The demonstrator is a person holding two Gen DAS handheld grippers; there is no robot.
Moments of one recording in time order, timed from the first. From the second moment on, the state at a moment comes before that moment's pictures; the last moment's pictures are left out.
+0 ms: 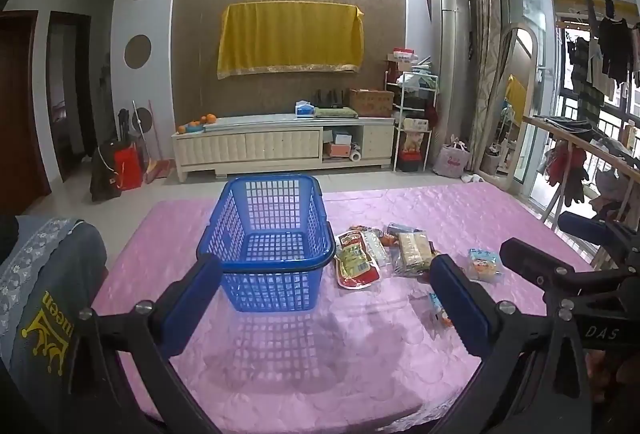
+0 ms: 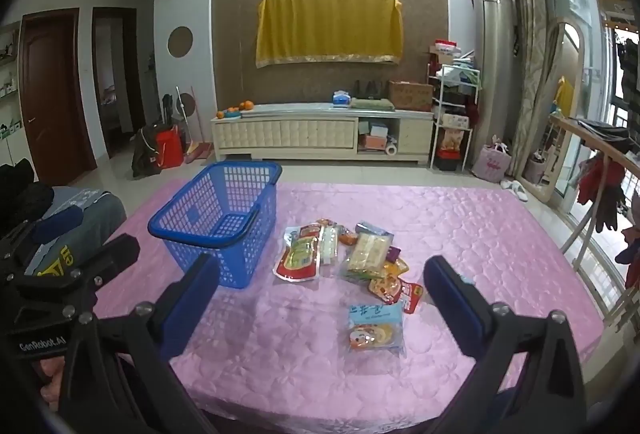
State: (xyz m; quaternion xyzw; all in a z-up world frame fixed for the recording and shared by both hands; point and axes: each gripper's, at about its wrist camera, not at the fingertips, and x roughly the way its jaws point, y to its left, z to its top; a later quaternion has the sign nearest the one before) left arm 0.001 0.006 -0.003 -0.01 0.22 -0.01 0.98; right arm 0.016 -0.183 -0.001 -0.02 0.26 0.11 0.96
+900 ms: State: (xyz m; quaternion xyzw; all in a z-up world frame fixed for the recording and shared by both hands) left arm 0.004 0.010 0.001 -0.02 0.24 0.00 0.97; right arm 0.018 -0.180 -0.003 -0.02 0.27 0.12 0.95
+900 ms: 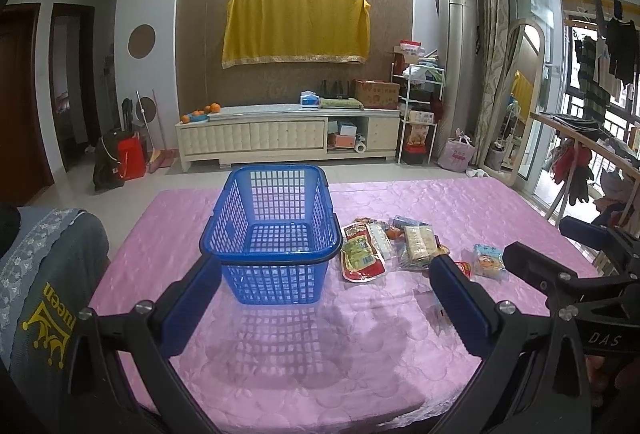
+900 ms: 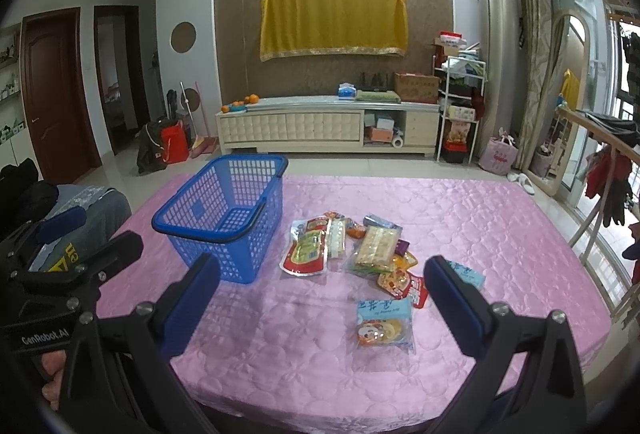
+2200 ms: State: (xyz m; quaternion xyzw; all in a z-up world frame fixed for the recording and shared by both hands) left arm 0.005 0.017 0.003 -0.02 0.25 0.00 0.97; right arm 0.023 -0.174 -0.002 -0.02 0.29 0.13 0.95
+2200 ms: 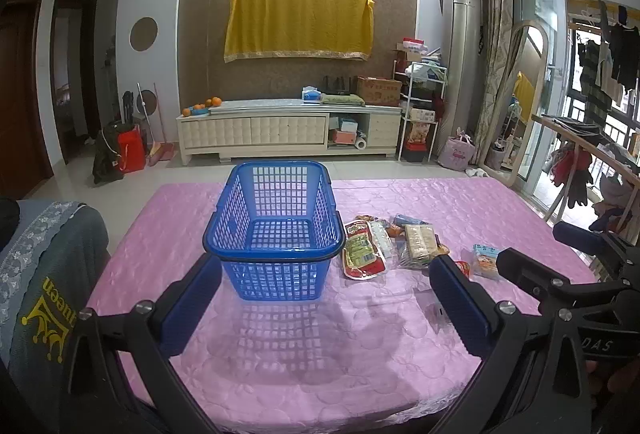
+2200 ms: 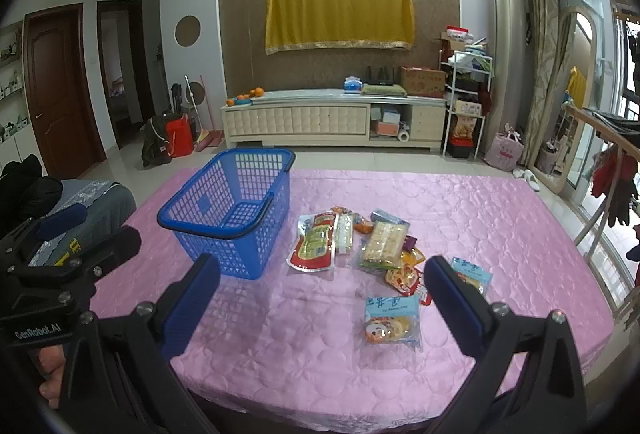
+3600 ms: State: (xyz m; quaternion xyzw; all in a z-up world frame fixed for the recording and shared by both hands) left arm 0.163 -0.138 -0.076 -0.01 0.42 -0.09 0.90; right arm 0.122 -0.324 -0.055 -0.01 0.37 0.02 0.93
